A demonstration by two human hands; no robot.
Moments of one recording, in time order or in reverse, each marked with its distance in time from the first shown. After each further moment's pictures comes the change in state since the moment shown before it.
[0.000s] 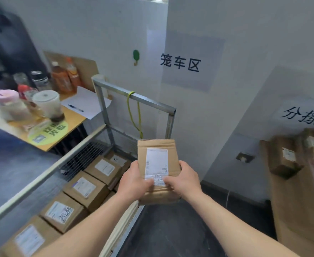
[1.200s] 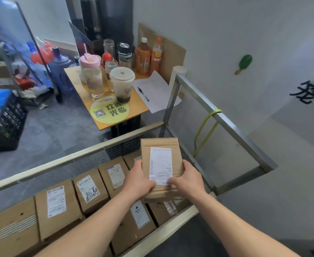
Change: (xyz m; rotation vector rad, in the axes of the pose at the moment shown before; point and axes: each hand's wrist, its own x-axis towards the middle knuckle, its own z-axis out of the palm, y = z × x) left_hand 0.130 -0.123 -0.084 -0.316 0.234 -0.388; right_hand 0.174 -0.126 0.162 -0.367 -0.368 -0.256
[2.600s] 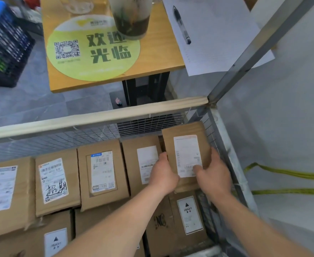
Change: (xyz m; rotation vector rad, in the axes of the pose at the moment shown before) left_hand 0.302 -0.106 0.168 -0.181 0.030 -0.322; right_hand 0.329 0.116 0.140 -0.173 -0.014 -0.075
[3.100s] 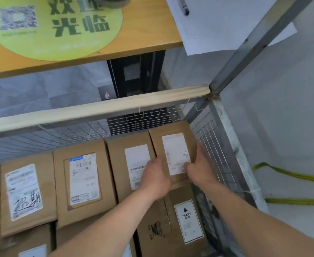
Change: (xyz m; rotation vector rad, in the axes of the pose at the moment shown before) left_hand 0.045 -0.033 0.017 0.086 -0.081 0.037; right_hand 0.065 0.025 0.061 0.042 -0.242 0.029
